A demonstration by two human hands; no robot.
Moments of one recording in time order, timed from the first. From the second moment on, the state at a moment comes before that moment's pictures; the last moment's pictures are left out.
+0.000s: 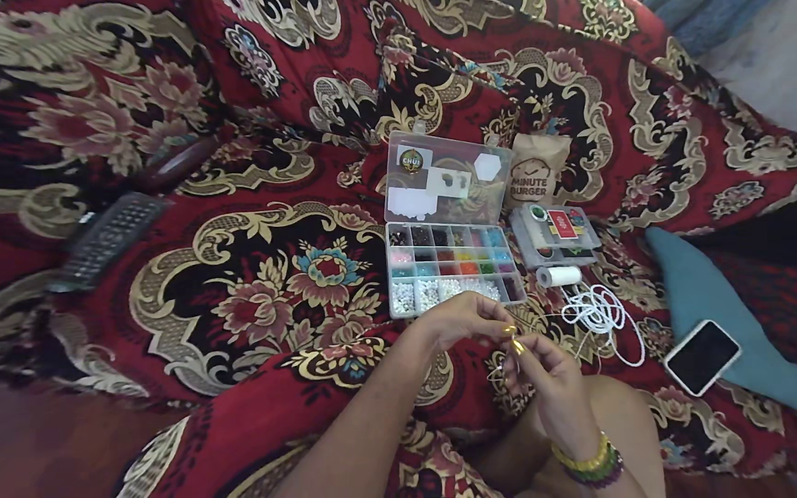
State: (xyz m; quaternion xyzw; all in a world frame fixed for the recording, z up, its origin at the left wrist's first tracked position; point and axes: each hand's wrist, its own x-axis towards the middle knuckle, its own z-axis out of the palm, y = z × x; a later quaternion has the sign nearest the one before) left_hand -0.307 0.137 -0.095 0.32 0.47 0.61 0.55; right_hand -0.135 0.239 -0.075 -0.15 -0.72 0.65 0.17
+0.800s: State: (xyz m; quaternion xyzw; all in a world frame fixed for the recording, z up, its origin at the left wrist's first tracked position) left_hand -0.308 0.135 -0.092 0.34 0.50 0.64 0.47; right_hand -0.136 0.243 -0.072 -0.15 -0.72 0.67 0.10
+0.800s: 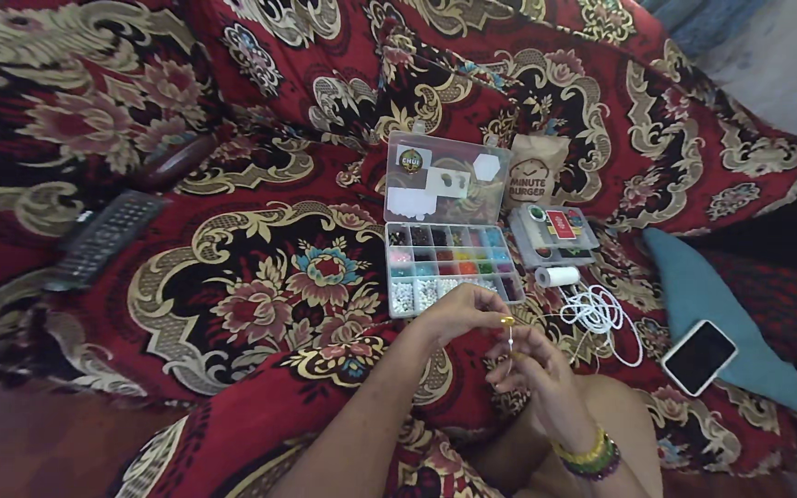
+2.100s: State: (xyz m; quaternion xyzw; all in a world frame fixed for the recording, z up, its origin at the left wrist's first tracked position) left_hand -0.325 0.132 -0.082 0.29 0.92 0.09 0.25; right_hand -0.135 0.243 -0.075 -0.14 -0.72 0.66 0.18
